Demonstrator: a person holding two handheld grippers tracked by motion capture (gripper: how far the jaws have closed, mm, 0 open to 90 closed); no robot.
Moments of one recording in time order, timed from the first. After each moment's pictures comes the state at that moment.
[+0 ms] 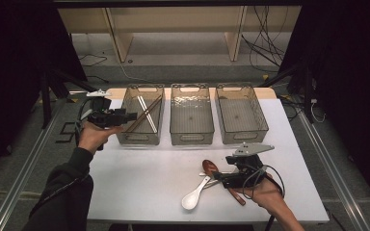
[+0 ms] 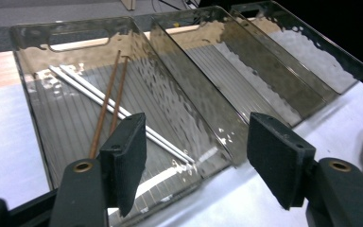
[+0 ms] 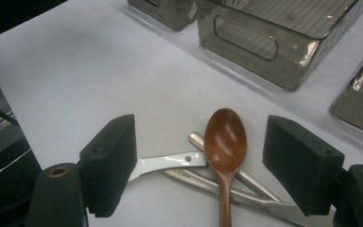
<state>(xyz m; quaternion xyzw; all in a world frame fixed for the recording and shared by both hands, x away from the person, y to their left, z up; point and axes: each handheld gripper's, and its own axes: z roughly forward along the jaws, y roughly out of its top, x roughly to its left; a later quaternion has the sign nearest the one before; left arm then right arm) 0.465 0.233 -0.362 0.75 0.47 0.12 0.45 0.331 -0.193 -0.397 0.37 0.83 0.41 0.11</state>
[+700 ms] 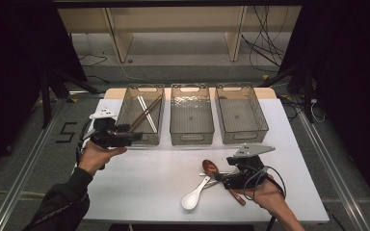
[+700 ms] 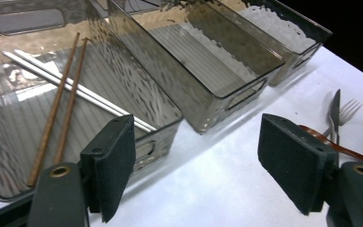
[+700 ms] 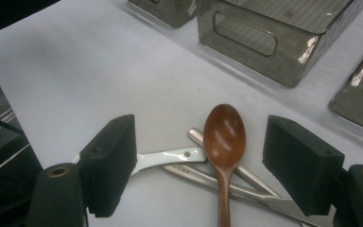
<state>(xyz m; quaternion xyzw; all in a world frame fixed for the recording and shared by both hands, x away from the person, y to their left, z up) 0.414 0.215 -0.381 0.76 0.43 0.12 0.47 0.330 -0.196 -0.399 0.37 0.83 0.40 0.11</state>
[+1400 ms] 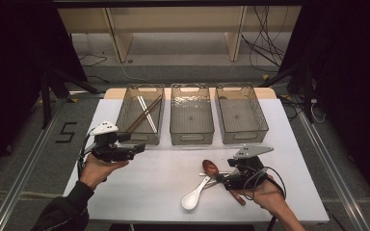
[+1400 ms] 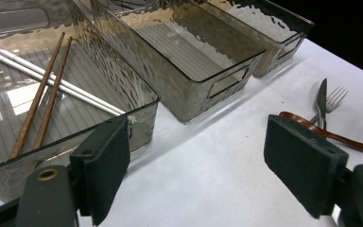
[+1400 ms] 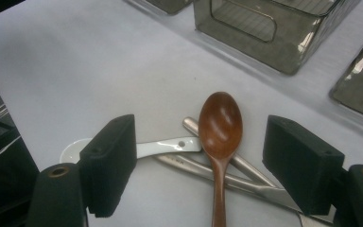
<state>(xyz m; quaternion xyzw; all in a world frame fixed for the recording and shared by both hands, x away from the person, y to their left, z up) 0.382 0.210 -0.393 0.76 0.41 0.14 0.48 0.333 -0.199 -0.408 0.37 0.84 0.39 0.10</state>
